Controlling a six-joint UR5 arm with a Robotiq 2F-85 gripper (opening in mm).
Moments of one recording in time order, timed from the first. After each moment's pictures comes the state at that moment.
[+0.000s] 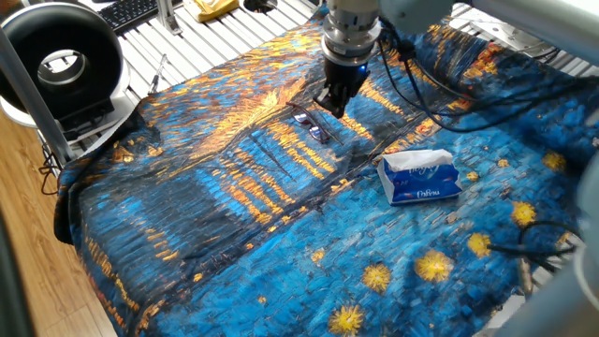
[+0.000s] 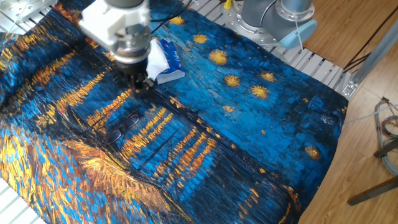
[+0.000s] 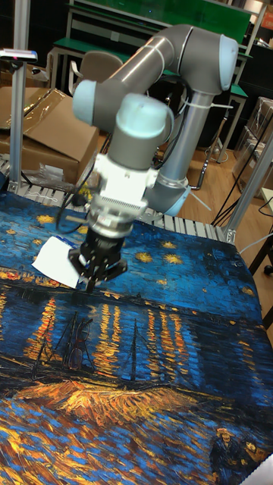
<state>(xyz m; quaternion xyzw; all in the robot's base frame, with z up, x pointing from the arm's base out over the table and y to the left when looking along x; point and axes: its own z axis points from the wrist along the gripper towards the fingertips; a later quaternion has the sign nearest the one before) 0.540 -0.073 0.081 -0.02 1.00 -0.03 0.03</state>
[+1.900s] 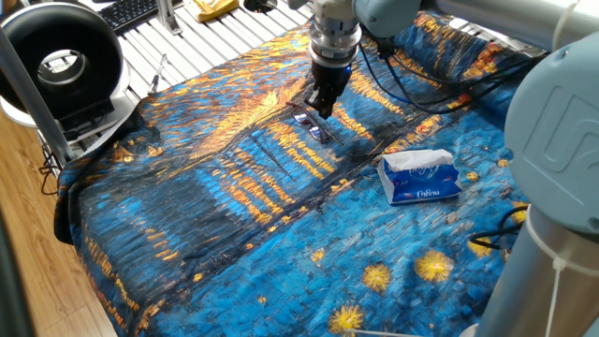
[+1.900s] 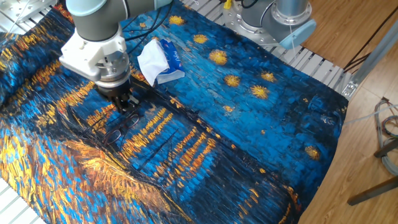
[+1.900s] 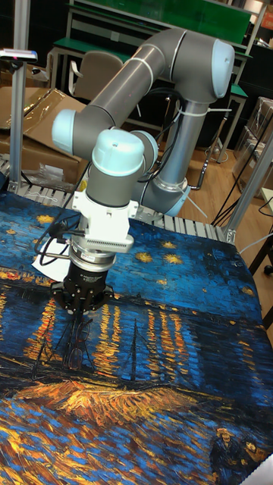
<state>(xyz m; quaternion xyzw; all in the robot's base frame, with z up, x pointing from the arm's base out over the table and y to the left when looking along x) 0.581 -0.080 0.039 -0.11 0.99 -0.02 0.02</state>
